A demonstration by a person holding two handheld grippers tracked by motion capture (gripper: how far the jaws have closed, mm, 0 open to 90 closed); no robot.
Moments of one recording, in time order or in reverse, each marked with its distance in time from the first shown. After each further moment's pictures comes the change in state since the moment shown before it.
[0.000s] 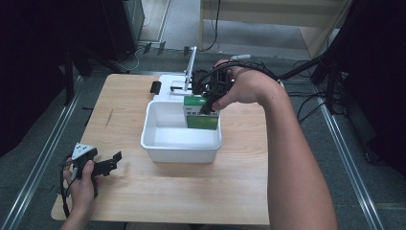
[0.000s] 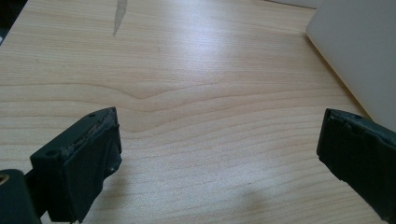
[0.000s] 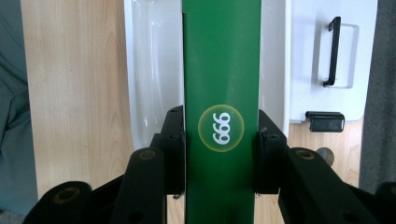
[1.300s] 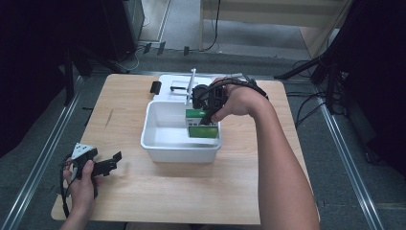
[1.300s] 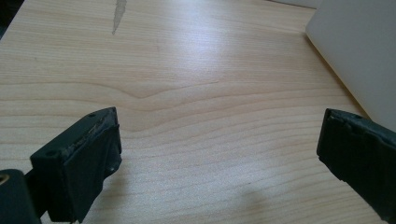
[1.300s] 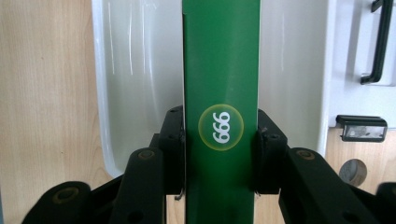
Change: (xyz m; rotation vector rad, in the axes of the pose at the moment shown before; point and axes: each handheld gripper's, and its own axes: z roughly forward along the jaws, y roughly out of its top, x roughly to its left) left arm 0.001 0.000 0.000 0.003 -0.006 -0.004; right arm -0.006 -0.015 0.066 0.028 0.034 -0.002
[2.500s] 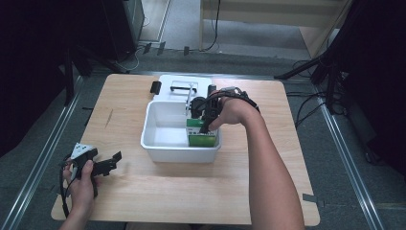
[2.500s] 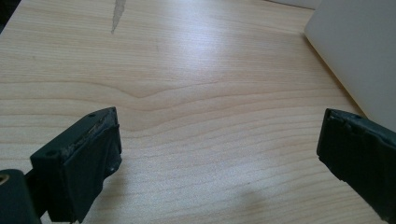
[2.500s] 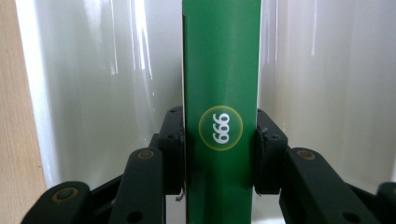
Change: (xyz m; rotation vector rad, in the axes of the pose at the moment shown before) left arm 0.001 0.000 0.000 -0.002 -0.009 -0.010; right arm -0.007 -0.006 0.058 0.040 0.041 0.032
